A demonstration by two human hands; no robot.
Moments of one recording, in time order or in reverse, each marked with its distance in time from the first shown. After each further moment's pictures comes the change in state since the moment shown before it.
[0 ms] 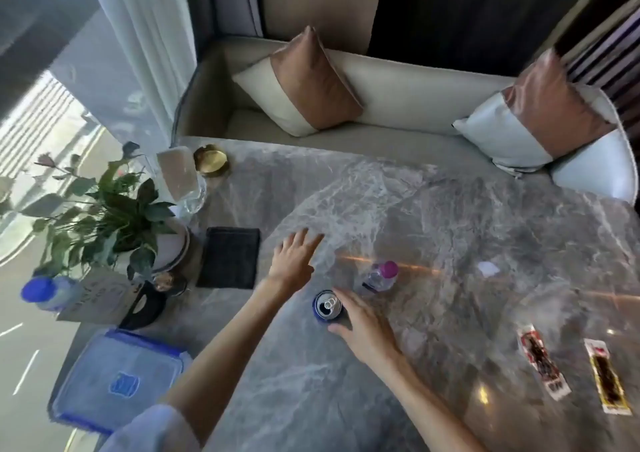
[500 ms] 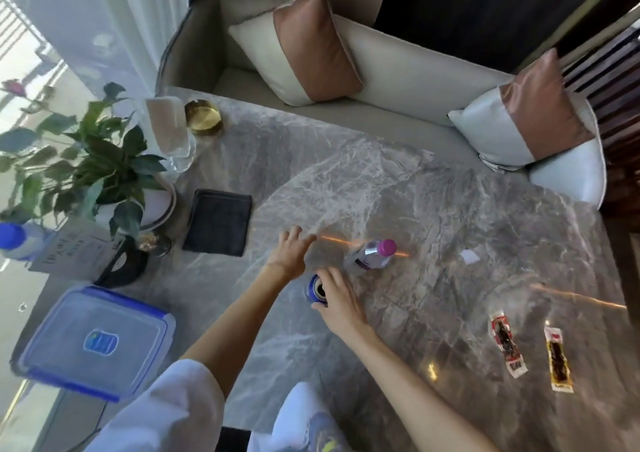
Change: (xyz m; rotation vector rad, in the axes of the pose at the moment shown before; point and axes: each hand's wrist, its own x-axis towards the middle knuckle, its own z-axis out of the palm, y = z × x) left_hand 0.001 -0.023 0.068 -0.111 -0.125 -0.002; right_hand 0.016 0.000 0.047 -0.169 -0.060 -0.002
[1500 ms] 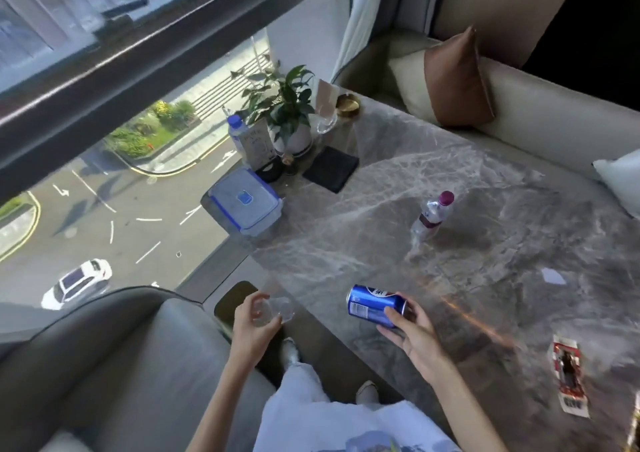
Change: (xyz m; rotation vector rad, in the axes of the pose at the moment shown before) left_hand -0.404 0.076 0.180 -0.936 0.830 -0.723; right_hand -0.210 0.115 0.005 1.392 -0.391 0.242
